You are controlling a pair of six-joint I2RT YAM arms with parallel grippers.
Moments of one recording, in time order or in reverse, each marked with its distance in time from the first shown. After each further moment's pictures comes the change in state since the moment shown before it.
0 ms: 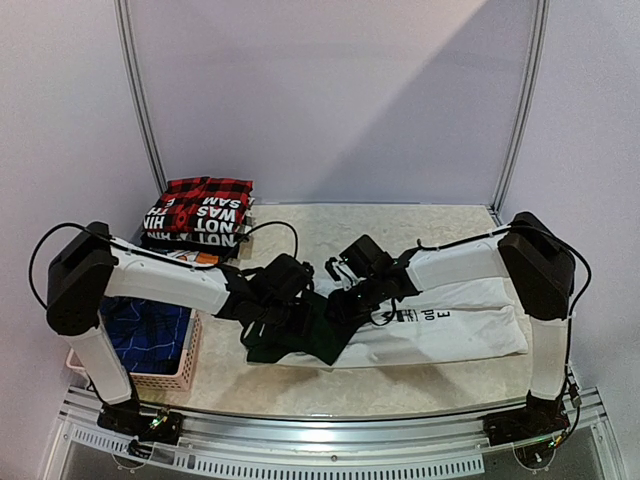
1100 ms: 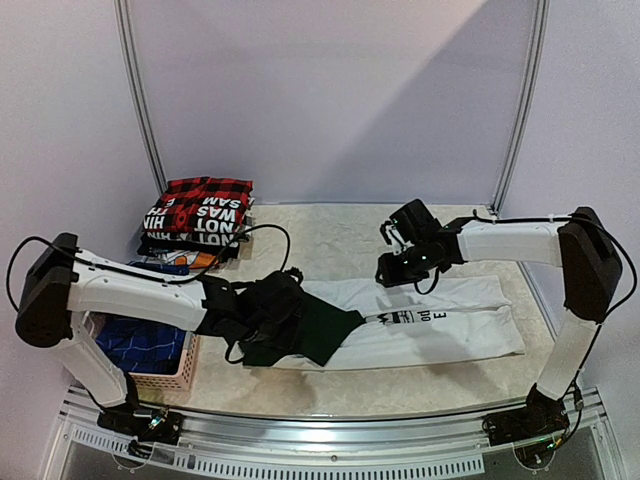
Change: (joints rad) left arm -0.131 -0.161 -0.079 -0.130 -0.234 -0.048; right arm -0.196 -0.238 -0.075 -0.171 0.173 -0.055
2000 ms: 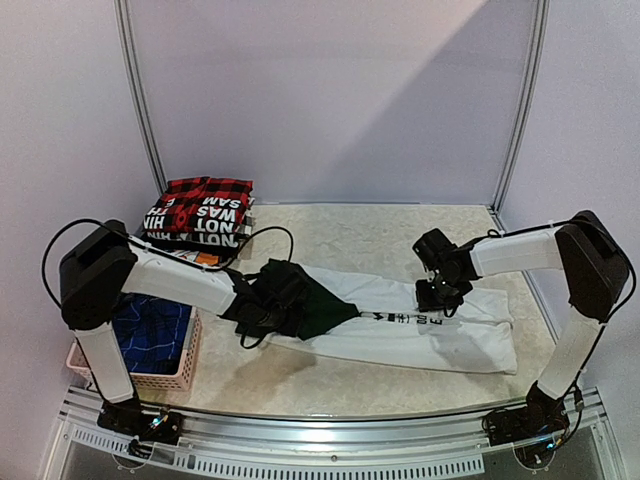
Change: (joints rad) left arm 0.176 0.236 0.056 0.136 0.130 0.079; right arm -0.102 -0.028 -0.224 -0.084 0.204 0.116
